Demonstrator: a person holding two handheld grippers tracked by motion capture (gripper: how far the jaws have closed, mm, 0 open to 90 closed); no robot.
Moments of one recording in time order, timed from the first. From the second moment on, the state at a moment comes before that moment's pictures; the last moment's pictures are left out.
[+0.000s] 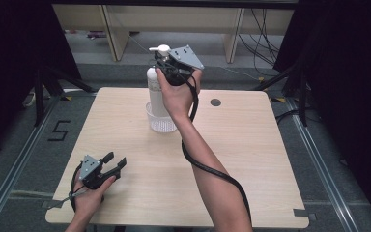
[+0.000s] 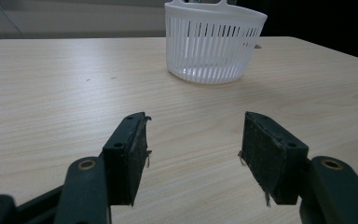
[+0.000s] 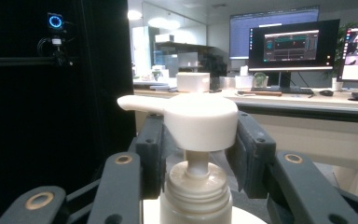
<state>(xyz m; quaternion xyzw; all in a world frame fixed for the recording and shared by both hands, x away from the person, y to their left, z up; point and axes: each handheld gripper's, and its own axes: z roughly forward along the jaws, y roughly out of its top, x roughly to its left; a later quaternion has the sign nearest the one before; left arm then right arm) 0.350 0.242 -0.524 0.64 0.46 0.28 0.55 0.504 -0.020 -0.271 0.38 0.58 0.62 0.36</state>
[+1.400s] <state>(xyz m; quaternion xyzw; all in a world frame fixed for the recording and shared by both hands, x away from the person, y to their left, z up) 0.350 0.242 -0.524 0.64 0.46 0.28 0.55 0.524 -0.014 -0.279 0.40 0.59 0.61 0.35</state>
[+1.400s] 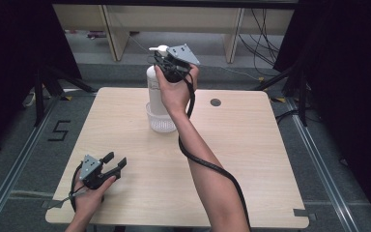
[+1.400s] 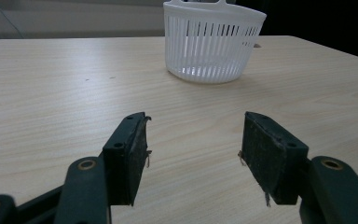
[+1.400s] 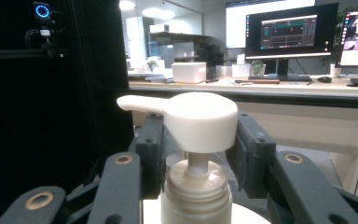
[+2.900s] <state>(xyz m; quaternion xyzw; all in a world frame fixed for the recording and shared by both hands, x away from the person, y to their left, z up) 0.350 0.242 -0.524 0.64 0.45 0.28 0.55 0.542 -0.011 -0.293 0.42 0.60 0.59 0.35</state>
